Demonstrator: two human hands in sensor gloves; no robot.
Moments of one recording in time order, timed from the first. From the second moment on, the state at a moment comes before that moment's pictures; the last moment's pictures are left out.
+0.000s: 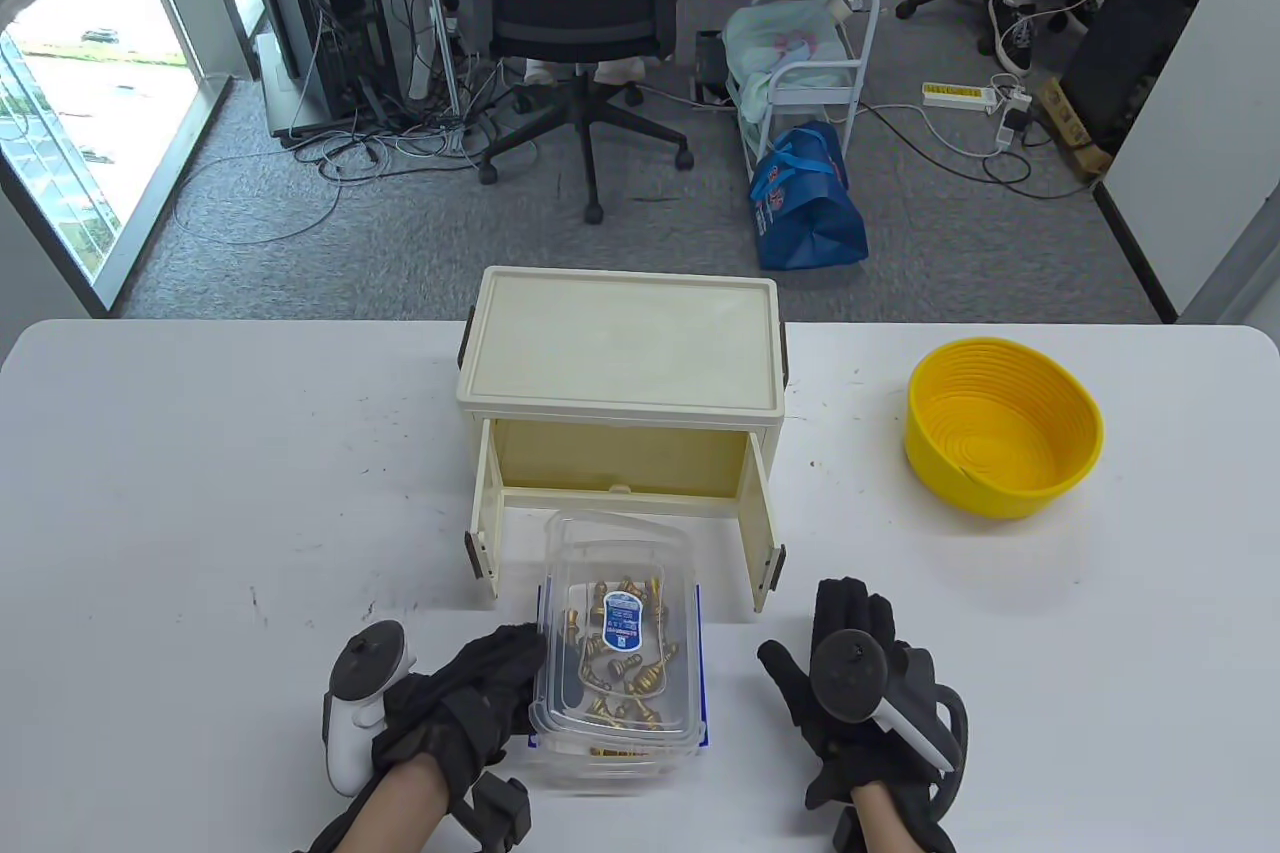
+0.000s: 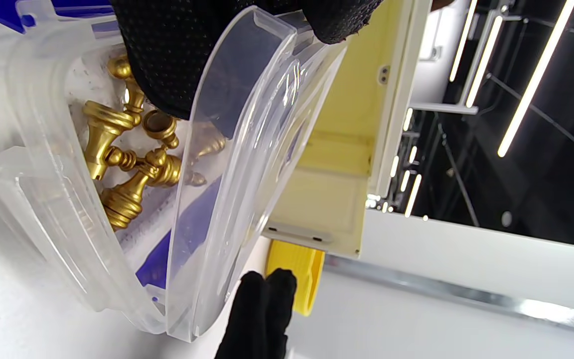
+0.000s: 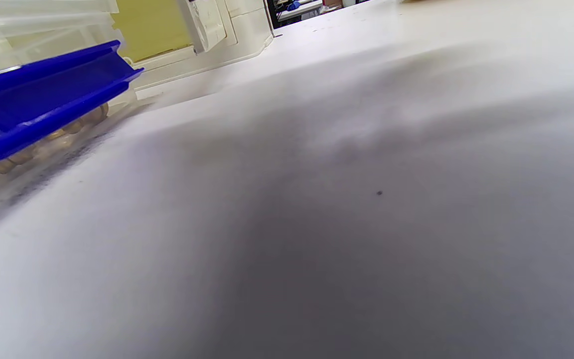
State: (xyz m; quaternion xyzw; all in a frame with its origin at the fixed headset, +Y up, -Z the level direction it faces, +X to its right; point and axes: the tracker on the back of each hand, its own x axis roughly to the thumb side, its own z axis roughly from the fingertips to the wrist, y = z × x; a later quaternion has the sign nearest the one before) left_hand -0.199 -0.753 -0.267 -0.22 0.01 0.70 0.68; right_hand 0.175 -0.764 -0.279 0.02 0.13 0.98 0.15
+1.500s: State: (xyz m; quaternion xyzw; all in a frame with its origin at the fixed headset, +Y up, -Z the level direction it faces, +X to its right) left_hand -0.181 -0.715 -0.298 -0.22 -0.02 0.19 0.96; right_hand 0.173 -0.764 -0.279 0.03 0.15 0.98 0.15
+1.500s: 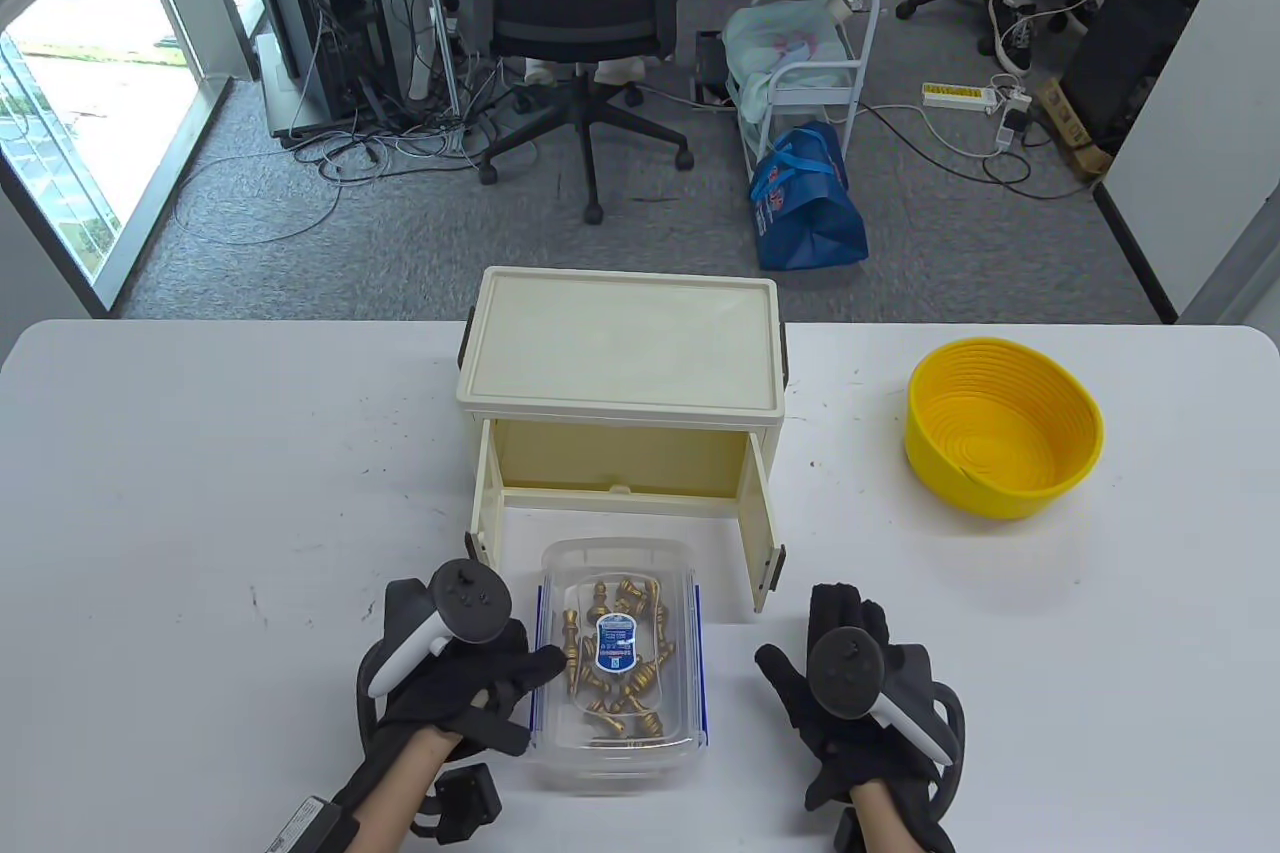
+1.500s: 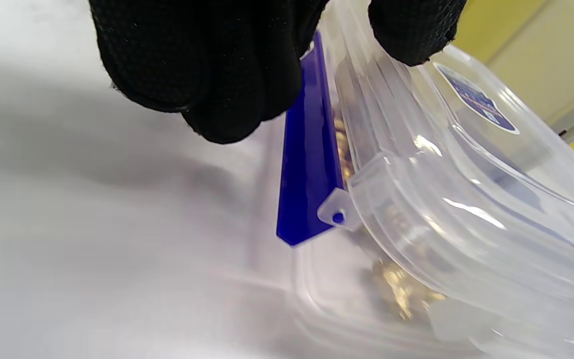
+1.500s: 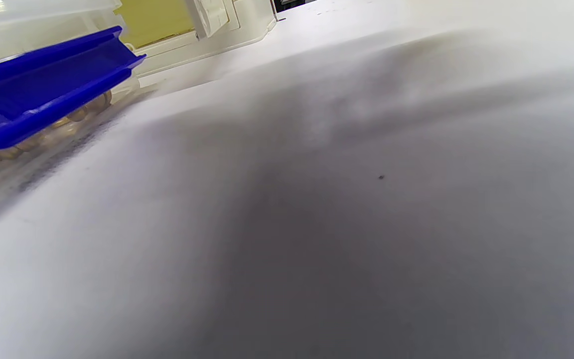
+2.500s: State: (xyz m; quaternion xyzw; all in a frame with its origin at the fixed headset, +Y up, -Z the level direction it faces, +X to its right) left_hand -0.167 -0.766 -0.278 -0.17 -0.12 0.35 0.91; right_hand 0.123 -0.788 -0.277 0.15 0.36 0.80 0.46
